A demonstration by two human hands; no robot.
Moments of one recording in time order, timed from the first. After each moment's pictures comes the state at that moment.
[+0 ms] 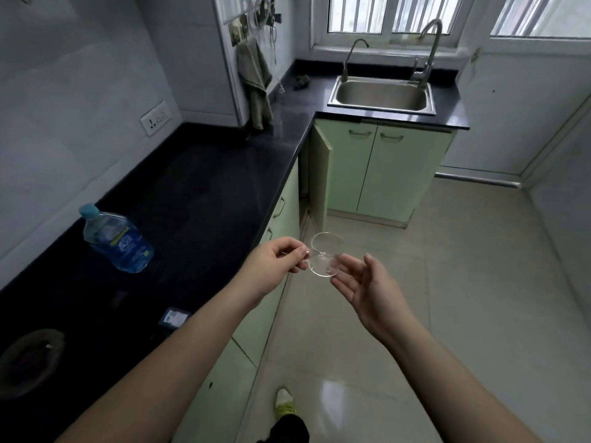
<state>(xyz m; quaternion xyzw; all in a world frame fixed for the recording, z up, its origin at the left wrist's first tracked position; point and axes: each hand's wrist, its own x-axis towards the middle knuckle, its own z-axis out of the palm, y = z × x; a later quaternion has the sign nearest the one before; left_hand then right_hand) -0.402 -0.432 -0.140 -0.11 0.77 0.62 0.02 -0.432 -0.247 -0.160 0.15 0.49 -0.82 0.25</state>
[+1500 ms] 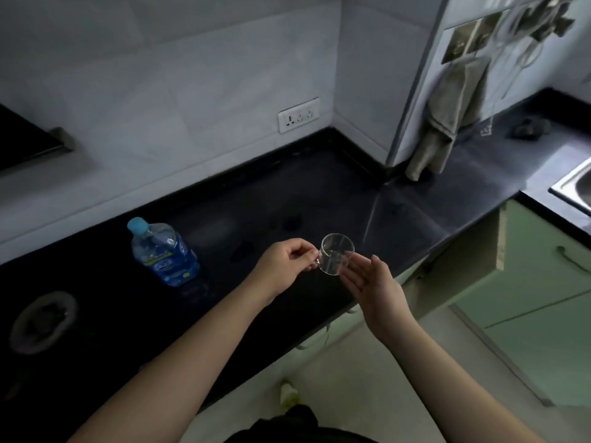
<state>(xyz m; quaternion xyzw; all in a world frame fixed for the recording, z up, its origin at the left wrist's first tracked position) -0.648 -0.627 -0.171 -0.41 0.69 0.57 -0.16 -0.786 -0.510 -0.193 -0.06 0.53 -0.68 0.50</state>
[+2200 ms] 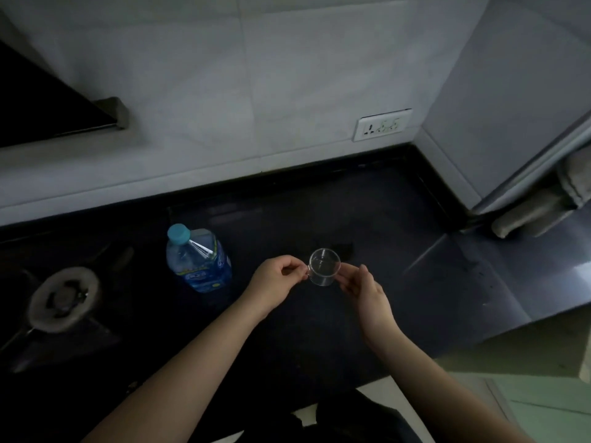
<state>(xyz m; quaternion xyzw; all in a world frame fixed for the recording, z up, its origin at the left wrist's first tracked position) -0.596 -0.741 -0.234 -0.55 0.60 0.56 -0.19 -0.765 -0.663 -0.240 -0.24 0.65 -0.48 0.53</state>
